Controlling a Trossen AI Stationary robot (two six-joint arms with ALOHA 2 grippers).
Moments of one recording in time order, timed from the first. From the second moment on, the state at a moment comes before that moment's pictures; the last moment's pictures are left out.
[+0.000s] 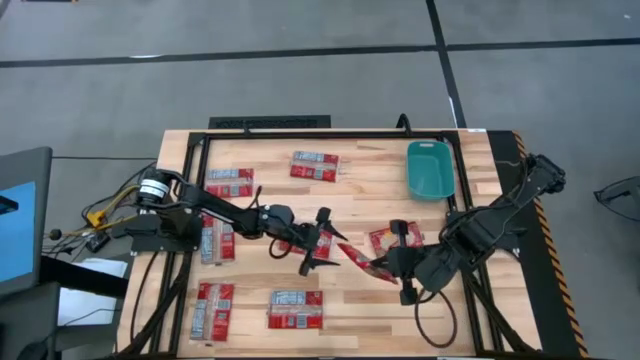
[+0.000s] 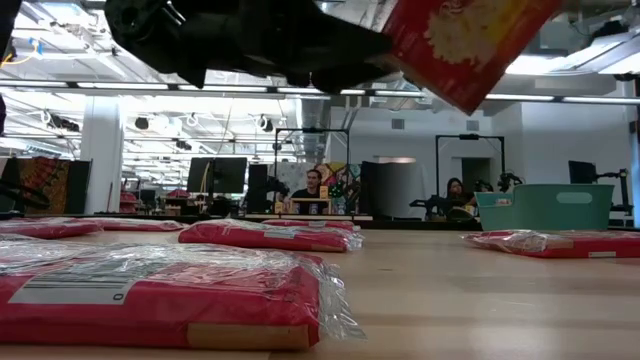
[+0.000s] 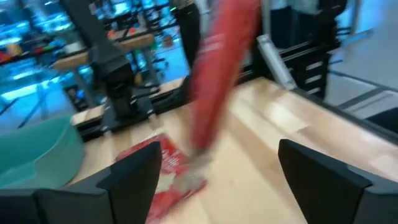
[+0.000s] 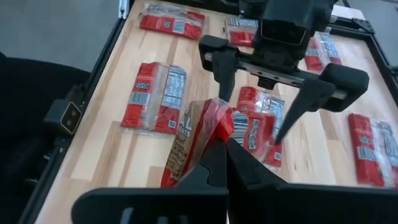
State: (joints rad) left arm -0.13 1.79 0.84 0.92 0.16 0.24; right arm 0.65 1.34 1.27 -0.67 0.52 0.27
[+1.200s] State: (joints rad) left arm -0.05 1.68 0.91 0.46 0.02 0.17; right arm 0.58 1.31 1.27 -0.71 0.73 0.34
